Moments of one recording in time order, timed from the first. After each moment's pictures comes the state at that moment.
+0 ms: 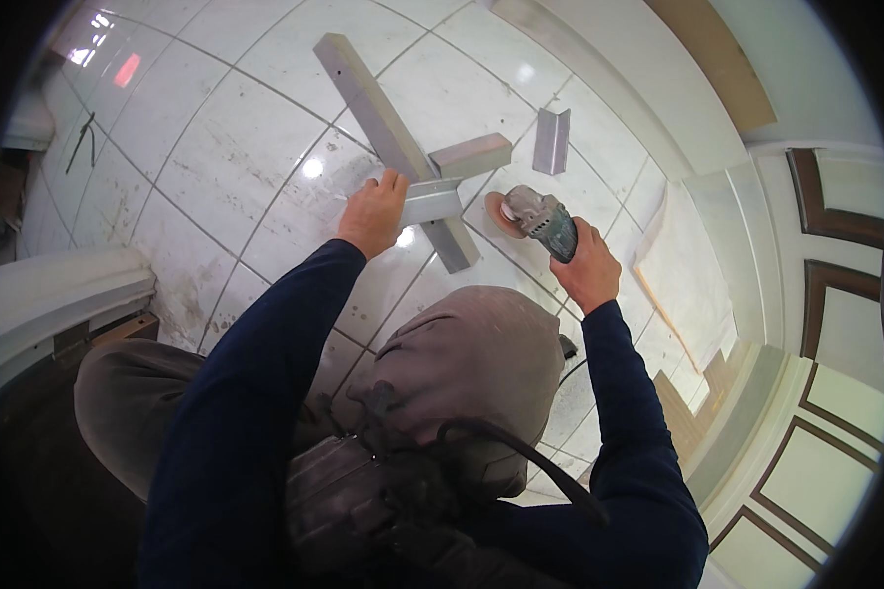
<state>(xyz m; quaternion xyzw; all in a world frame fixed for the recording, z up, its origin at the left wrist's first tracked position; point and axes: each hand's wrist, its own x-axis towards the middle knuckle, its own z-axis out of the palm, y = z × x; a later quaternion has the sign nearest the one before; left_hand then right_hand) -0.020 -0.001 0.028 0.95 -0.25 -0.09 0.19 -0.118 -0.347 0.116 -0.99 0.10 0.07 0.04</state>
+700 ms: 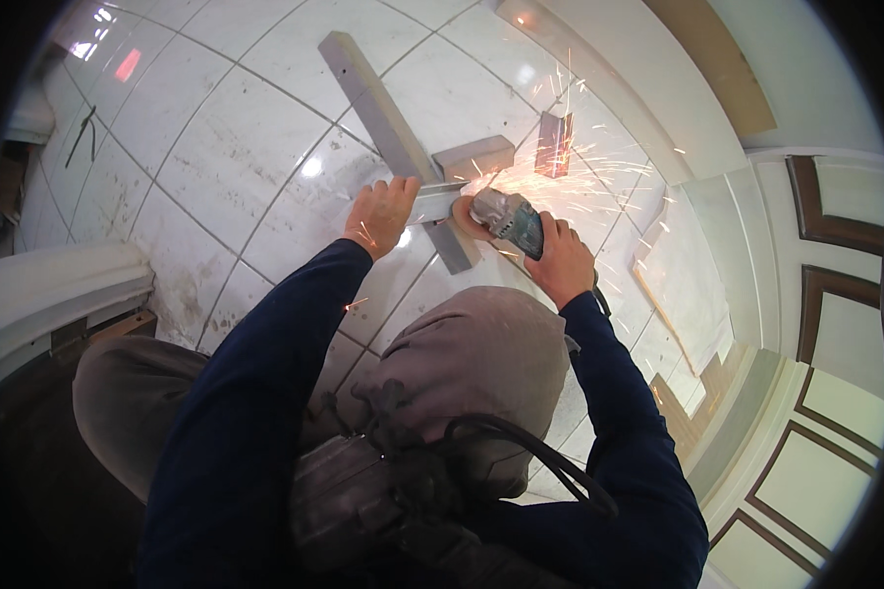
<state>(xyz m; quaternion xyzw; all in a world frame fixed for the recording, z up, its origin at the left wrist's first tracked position) -0.023 -0.004 0.018 0.95 -0.27 -0.05 0.12 -0.105 -0.314 0.092 -1.00 0.00 0.08 -0.01</state>
